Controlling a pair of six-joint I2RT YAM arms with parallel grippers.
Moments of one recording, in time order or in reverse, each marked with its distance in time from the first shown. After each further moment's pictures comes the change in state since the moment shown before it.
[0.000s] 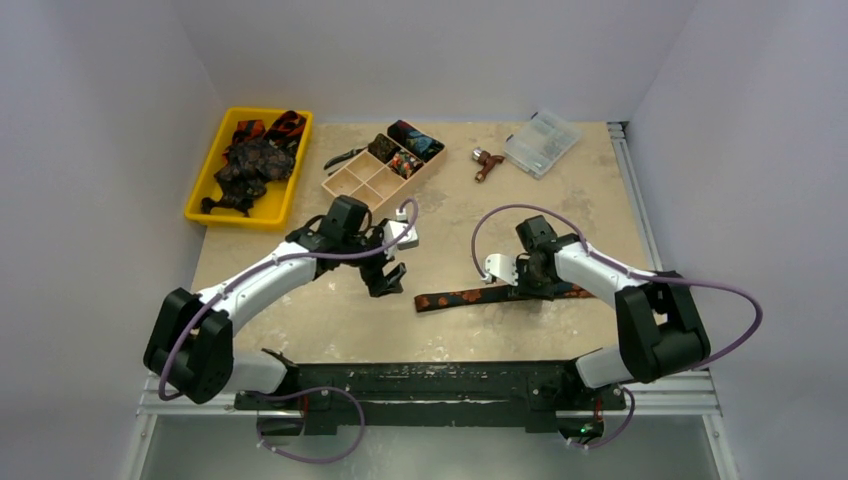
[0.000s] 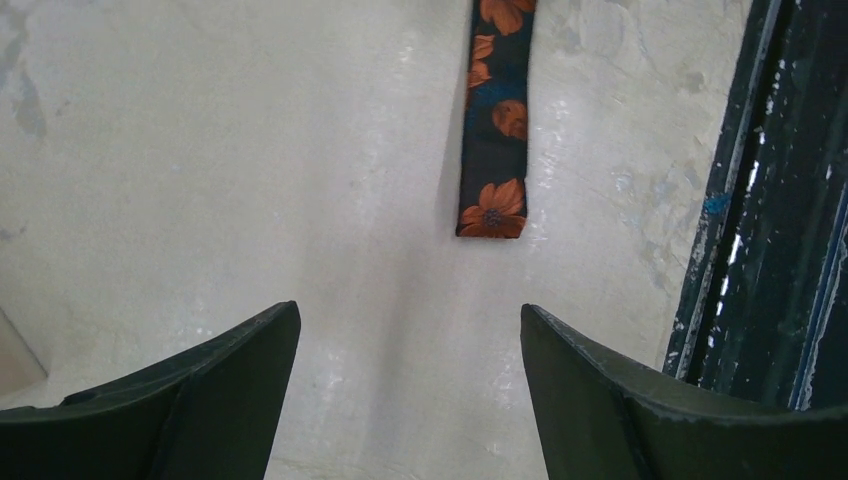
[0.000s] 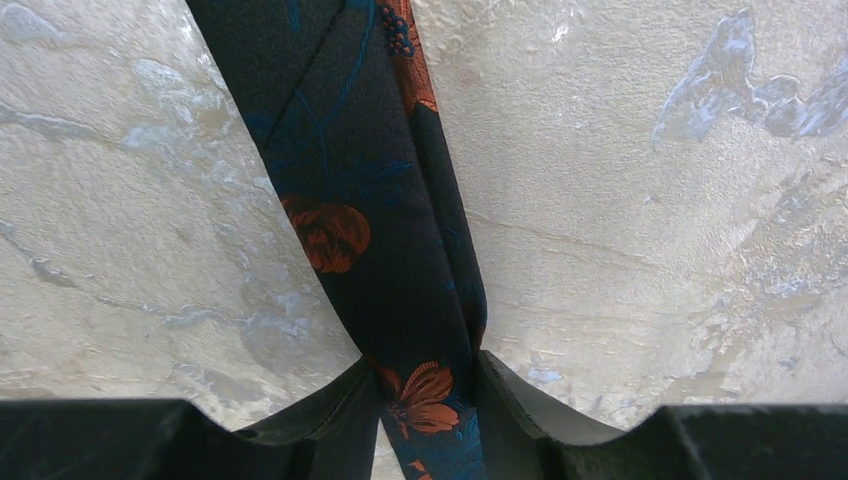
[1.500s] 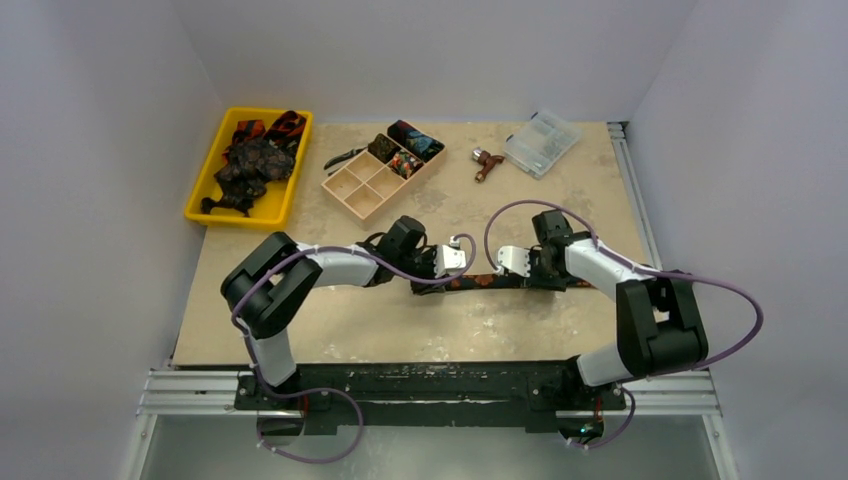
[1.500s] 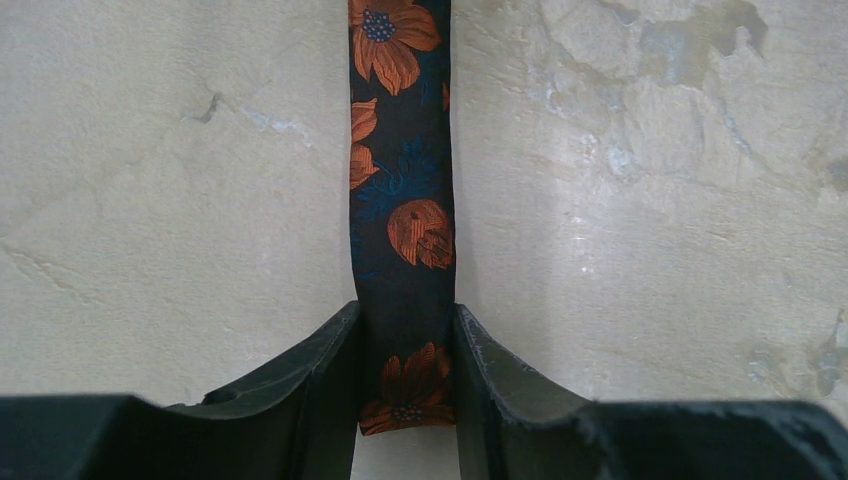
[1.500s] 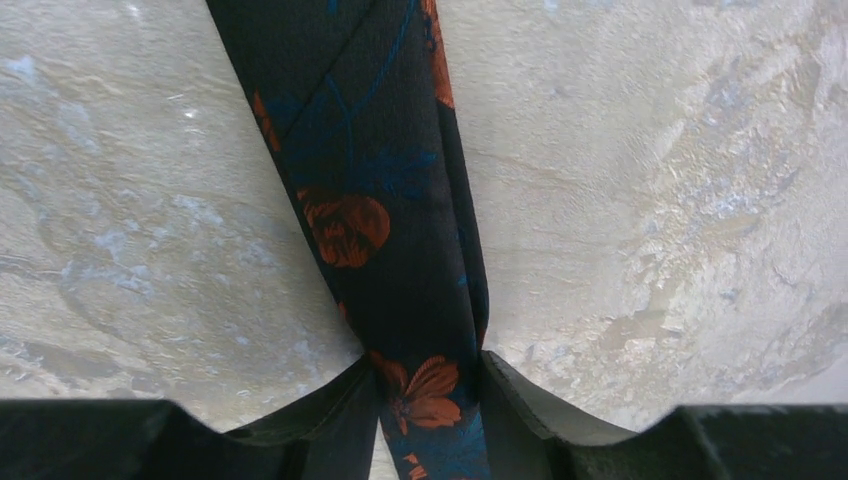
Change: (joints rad) left arm -0.259 0.449 0.018 0.534 -0.049 0.058; right arm -0.122 0.015 -0.009 0.077 0.047 -0.112
